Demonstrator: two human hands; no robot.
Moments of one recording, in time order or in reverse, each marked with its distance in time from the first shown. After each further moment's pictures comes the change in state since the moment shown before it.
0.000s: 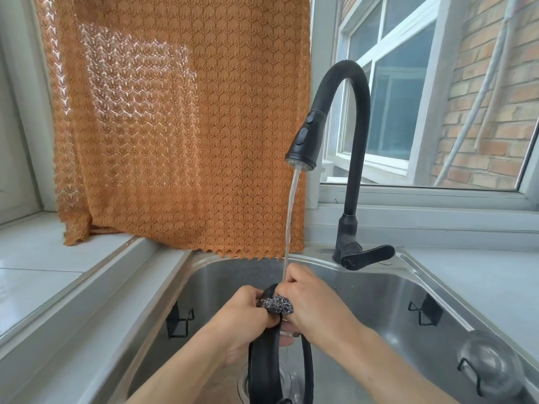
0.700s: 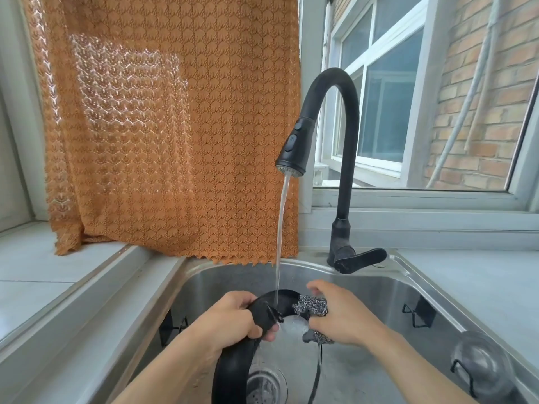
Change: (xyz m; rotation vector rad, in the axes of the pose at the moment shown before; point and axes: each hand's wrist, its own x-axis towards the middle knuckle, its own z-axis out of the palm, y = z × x) left_hand -0.005 0.013 -0.018 0.288 0.011 -0.079; right_hand -0.024 0.053 -0.009 0.229 -0.211 0.485
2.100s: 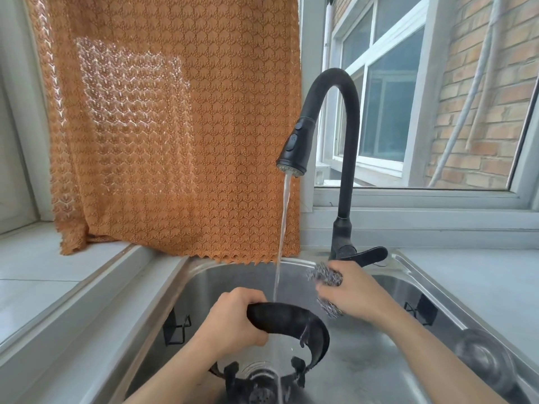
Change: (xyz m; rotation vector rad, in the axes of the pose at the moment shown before) left_hand 0.011 -0.011 -0.004 0.680 0.183 0.378; right_hand -0.013 -0.016 -0.038 0.189 0.138 0.026
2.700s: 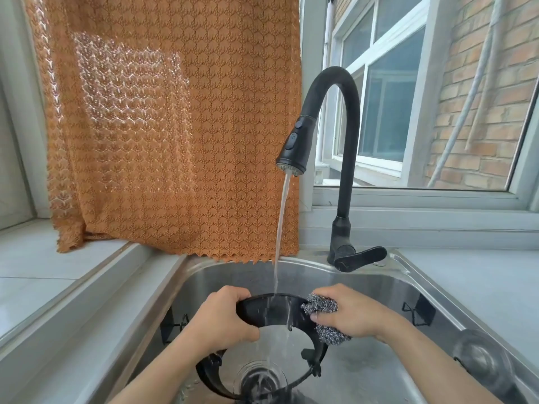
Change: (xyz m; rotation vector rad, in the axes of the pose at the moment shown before) left_hand -0.001 -0.004 -0.010 -0.056 -0.044 -0.121; right_hand 0.011 0.035 0.019 -0.009 -0.292 -0.100
